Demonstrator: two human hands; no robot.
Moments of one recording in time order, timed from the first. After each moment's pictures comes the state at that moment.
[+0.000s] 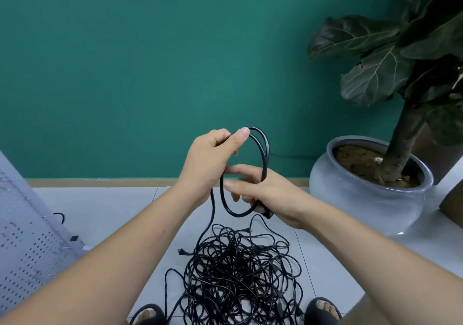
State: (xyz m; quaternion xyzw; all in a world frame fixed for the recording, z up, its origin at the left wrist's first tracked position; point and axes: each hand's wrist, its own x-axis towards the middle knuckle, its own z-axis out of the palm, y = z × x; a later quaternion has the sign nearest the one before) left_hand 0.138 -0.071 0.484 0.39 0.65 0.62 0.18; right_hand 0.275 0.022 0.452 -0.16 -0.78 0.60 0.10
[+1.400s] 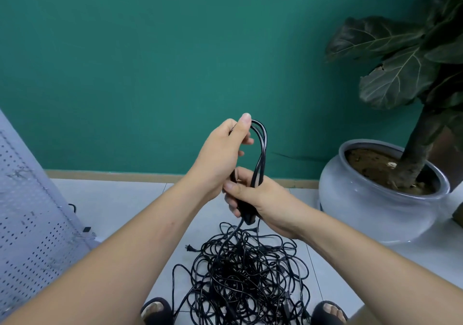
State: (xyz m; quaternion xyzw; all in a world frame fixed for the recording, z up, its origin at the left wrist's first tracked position) left_hand 0.126 -0.078 0.490 0.37 0.64 0.64 0.20; right_hand 0.245 -0.014 0.438 -0.11 -0.72 0.68 0.11
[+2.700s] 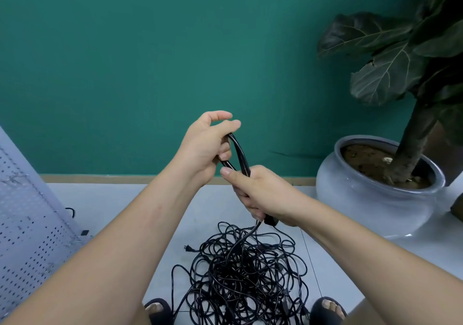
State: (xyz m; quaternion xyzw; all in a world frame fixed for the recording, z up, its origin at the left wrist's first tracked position) left_hand 0.112 -0.067 0.502 0.25 0.57 0.72 0.30; right_hand 0.256 -0.004 0.459 -0.20 -0.79 0.57 0.09
